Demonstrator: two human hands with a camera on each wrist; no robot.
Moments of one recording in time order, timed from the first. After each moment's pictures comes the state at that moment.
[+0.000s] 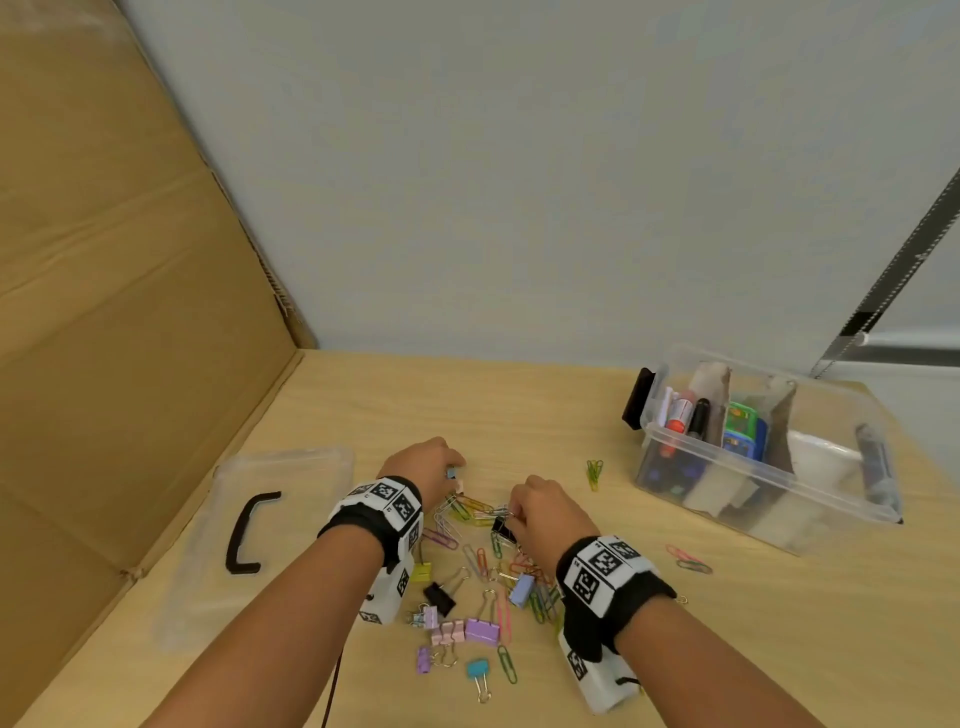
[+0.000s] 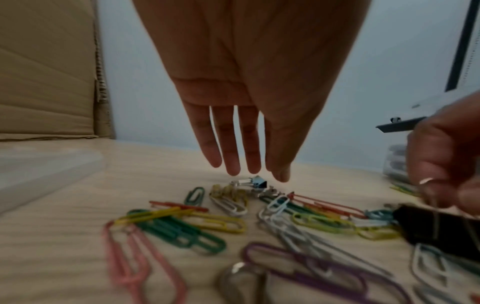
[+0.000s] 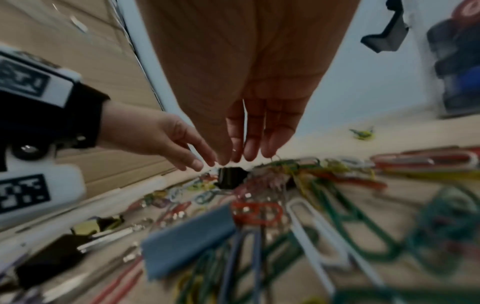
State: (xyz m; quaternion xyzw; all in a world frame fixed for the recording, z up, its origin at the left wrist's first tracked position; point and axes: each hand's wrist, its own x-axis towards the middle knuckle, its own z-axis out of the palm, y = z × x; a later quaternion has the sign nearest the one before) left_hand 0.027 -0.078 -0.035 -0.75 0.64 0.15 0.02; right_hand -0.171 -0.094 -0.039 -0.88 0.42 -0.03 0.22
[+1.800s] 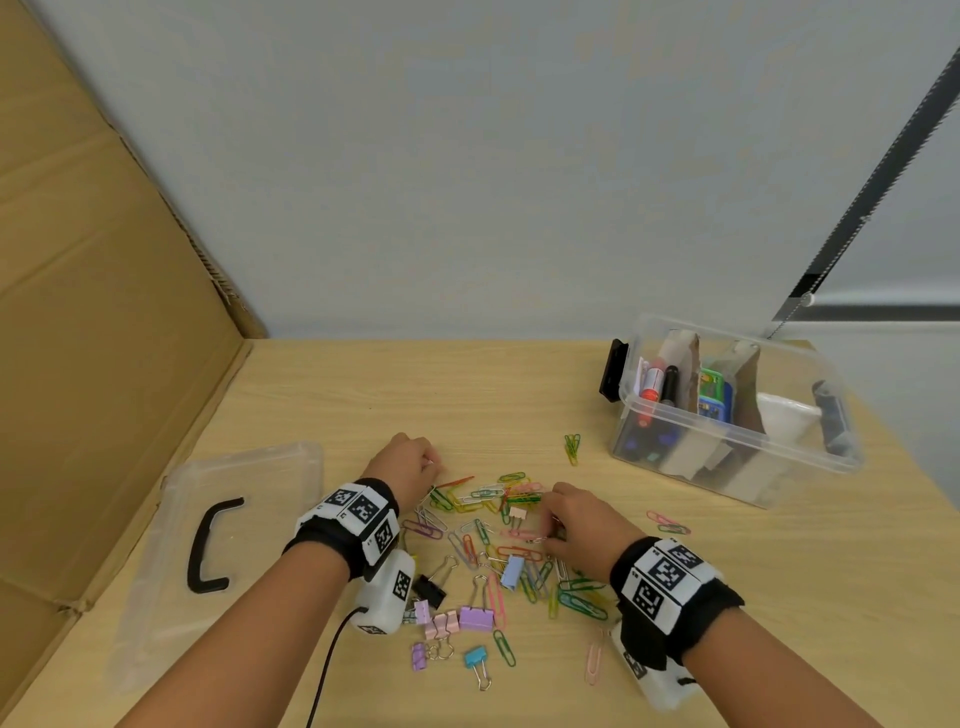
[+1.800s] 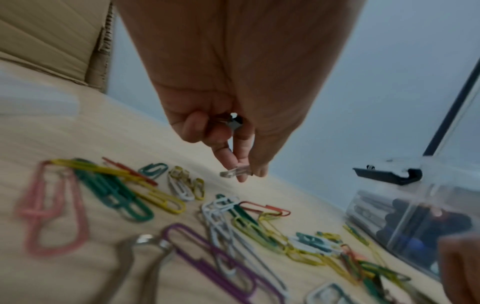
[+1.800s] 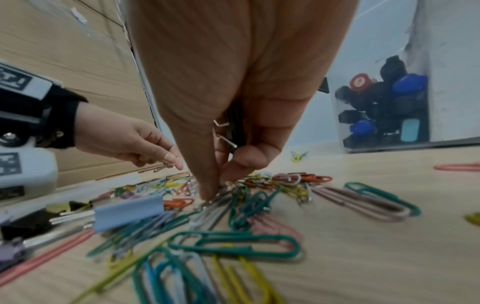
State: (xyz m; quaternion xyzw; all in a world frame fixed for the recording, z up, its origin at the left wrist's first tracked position) left_hand 0.028 -0.074 -0.051 -0.77 0.58 0.24 -0.14; right_hand -0.224 -0.088 -0.042 -0.86 0.44 0.01 0.26
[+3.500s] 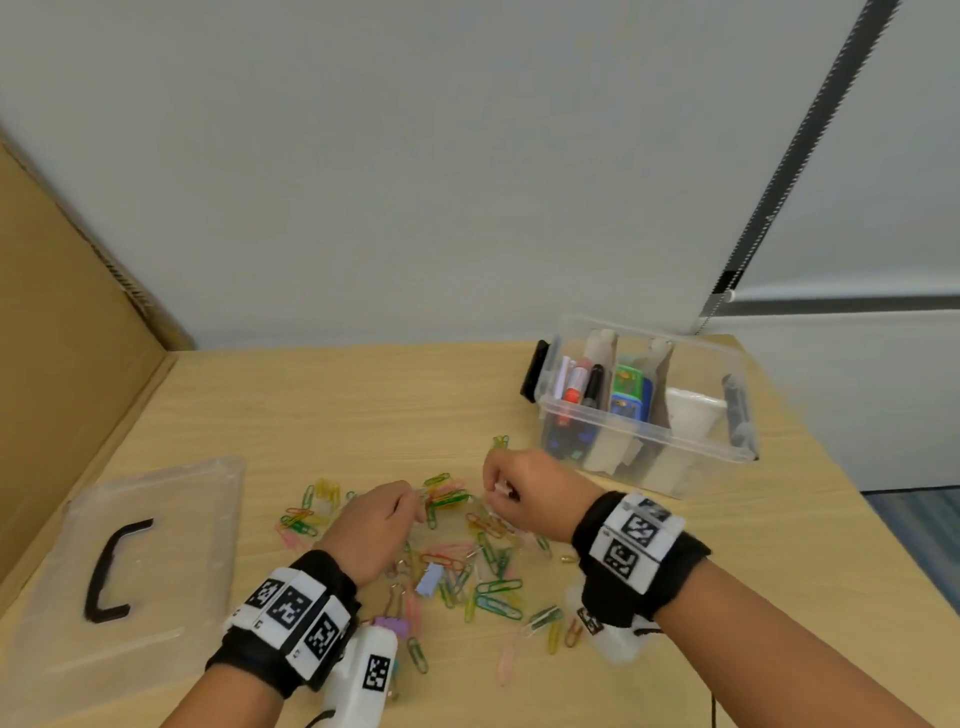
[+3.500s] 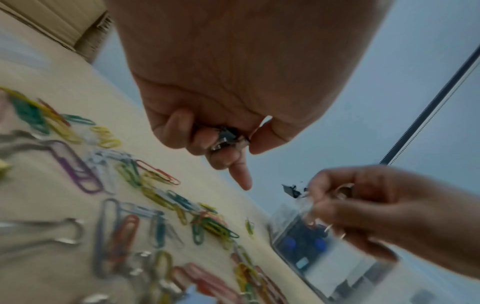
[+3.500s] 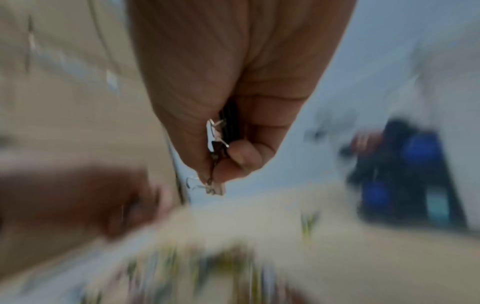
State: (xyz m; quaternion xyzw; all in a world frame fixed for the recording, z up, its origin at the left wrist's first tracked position) left_hand -0.056 -0.026 -0.015 -0.70 0.60 0.34 -0.20; right_hand -0.259 -0.106 0.025 -0.89 0.38 -0.03 0.25
